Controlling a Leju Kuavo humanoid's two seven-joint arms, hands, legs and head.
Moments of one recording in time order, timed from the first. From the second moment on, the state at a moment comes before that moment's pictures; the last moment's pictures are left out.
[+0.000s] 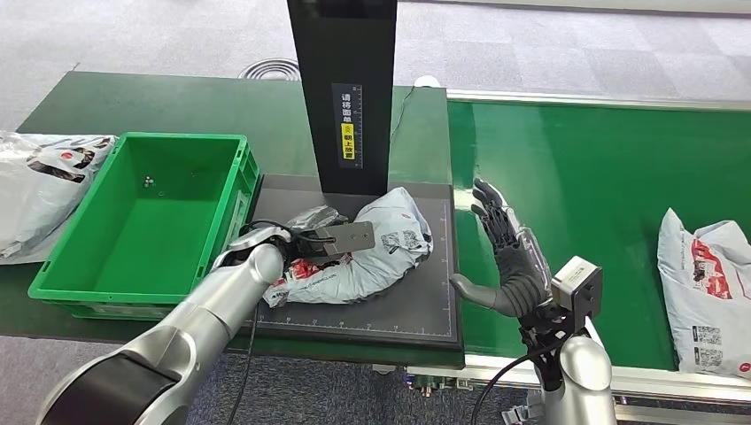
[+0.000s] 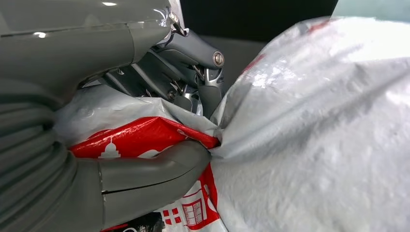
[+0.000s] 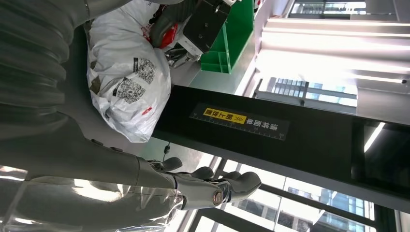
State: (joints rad) left arm -0.80 -0.20 -0.56 -0.39 -1.08 -0.21 -0.21; right arm -0.14 0.11 0.08 -1.56 0.11 0.50 -0.43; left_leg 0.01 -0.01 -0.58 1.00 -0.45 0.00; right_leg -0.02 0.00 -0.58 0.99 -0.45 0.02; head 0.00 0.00
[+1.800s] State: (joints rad) left arm -0.49 0.00 0.18 -0.96 -1.44 0.19 0.14; right arm 0.02 0.11 0.01 -1.71 0.11 0.48 -0.44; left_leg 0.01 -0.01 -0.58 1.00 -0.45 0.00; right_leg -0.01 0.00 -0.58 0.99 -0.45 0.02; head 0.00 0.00
